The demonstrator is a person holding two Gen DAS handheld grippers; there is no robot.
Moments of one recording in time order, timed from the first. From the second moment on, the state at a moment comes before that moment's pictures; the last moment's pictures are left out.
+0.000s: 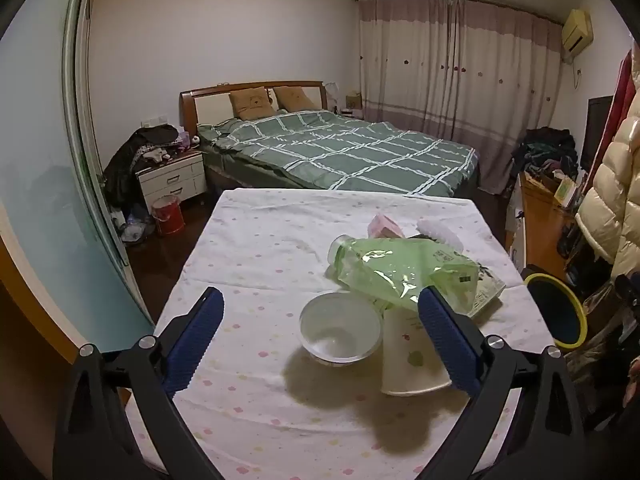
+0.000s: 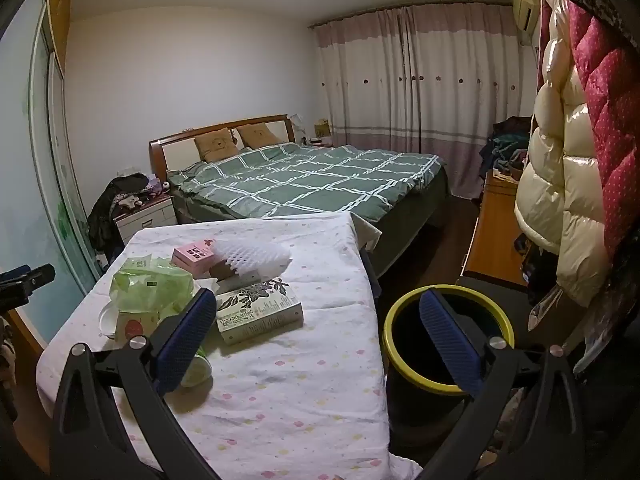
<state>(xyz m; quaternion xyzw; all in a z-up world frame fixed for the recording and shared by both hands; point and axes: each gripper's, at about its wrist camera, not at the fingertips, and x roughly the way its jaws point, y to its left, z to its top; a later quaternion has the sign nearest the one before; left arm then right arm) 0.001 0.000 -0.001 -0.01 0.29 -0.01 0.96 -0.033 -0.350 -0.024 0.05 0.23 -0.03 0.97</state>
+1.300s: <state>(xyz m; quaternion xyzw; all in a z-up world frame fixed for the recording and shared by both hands) -0.006 -0.008 0.009 0.02 0.26 0.01 0.97 -0.028 -0.352 -0.032 0.05 0.23 -0.05 0.97</state>
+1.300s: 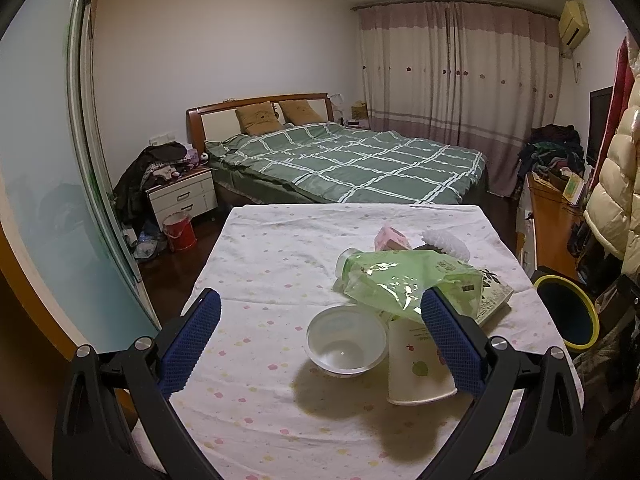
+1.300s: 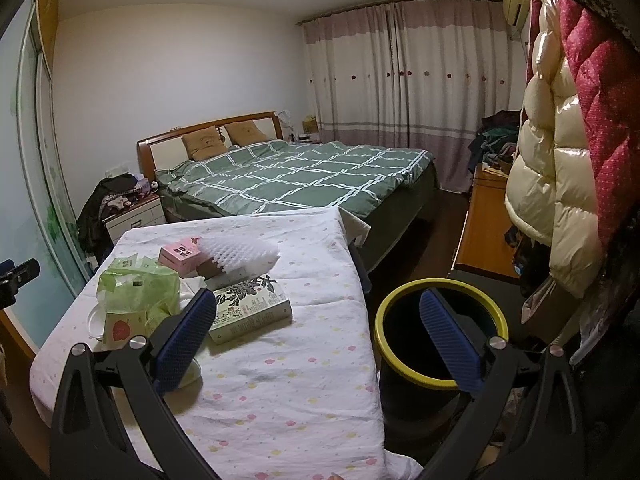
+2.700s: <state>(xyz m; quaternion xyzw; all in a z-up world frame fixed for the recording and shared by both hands) -0.004 -0.009 0.004 0.01 0.27 0.01 0.96 -0.029 -0.354 -0.035 0.05 0.23 -0.04 0.97</state>
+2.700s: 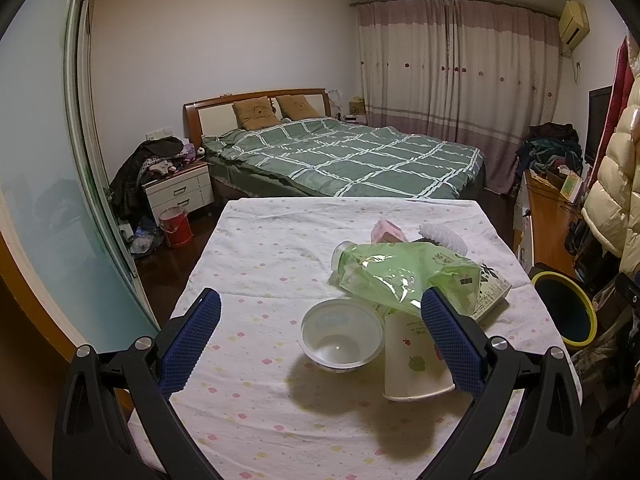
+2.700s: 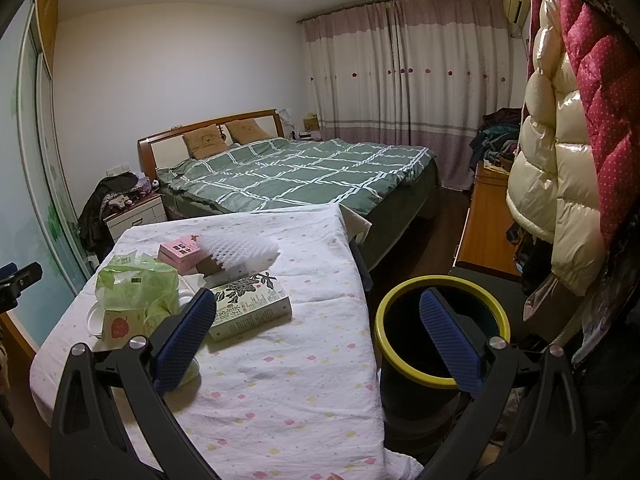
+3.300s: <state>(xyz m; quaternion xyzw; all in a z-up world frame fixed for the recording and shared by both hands) -0.002 -0.007 0.001 0.01 0.27 0.01 0.96 -0.024 -0.353 -0.040 0.05 0.24 -0.04 0.97</state>
